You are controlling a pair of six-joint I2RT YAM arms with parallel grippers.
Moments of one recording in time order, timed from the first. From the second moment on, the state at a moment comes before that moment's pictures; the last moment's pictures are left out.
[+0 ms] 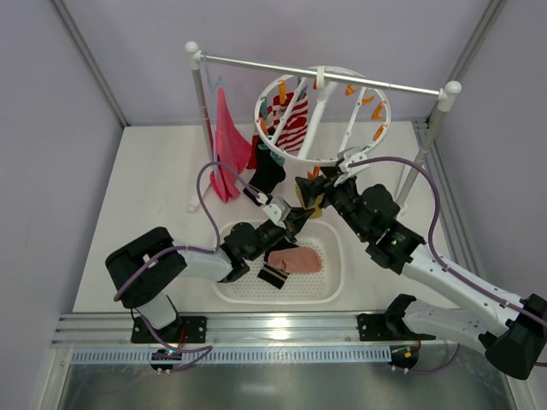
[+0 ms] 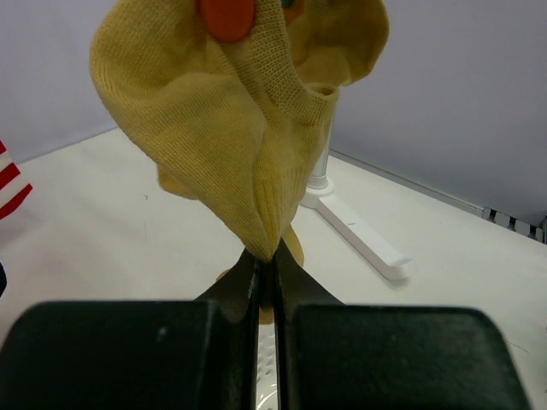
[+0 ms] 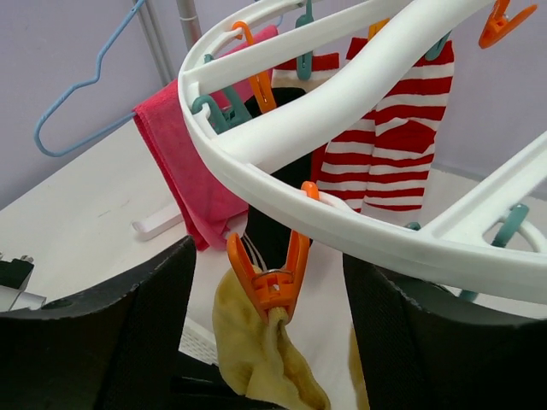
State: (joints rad) left arm -0.99 1.64 0.58 1.29 -0.04 -0.08; right arm 0.78 0.97 0.80 0.23 0.23 0.08
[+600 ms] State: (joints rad) left arm -0.99 1.64 0.58 1.29 -0.04 -0.08; right arm 0.78 0.96 0.79 0.30 0.28 0.05
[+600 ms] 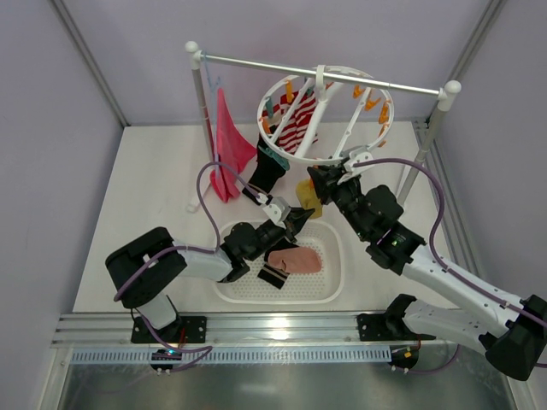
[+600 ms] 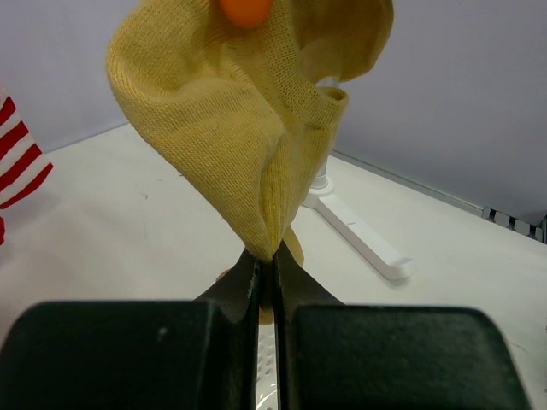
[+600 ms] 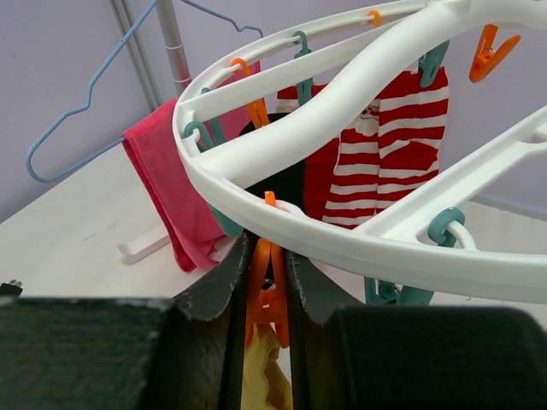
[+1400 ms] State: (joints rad) left arm -1.10 1.36 0.43 1.01 -0.13 -0.07; right arm 0.78 0.94 0.74 0.37 0.29 0.05
